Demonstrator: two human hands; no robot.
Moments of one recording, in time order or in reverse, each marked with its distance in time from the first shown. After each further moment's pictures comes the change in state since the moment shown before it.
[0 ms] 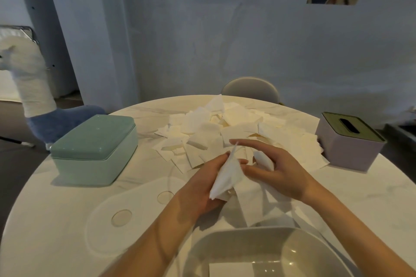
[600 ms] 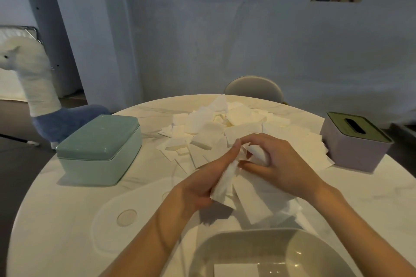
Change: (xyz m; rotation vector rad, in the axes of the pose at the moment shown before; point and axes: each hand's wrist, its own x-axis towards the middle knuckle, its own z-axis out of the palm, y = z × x) left_hand -0.019 0.018 0.003 0.126 -0.202 -0.048; right_hand 0.014 -0.011 -0.002 -0.270 0.048 -0.067
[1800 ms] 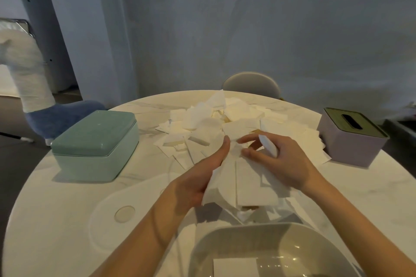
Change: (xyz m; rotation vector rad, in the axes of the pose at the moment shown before) left_hand 0.003 -0.006 -0.015 -0.033 -0.017 -0.098; right_hand -0.004 -0.004 -0.001 0.192 0.092 0.207
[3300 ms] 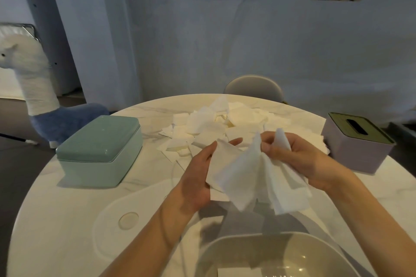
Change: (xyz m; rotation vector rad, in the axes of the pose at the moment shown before) left_hand -0.012 0.009 0.012 -0.058 0.196 0.365; right_hand 0.012 0.000 -0.032 0.595 -0.404 0.095
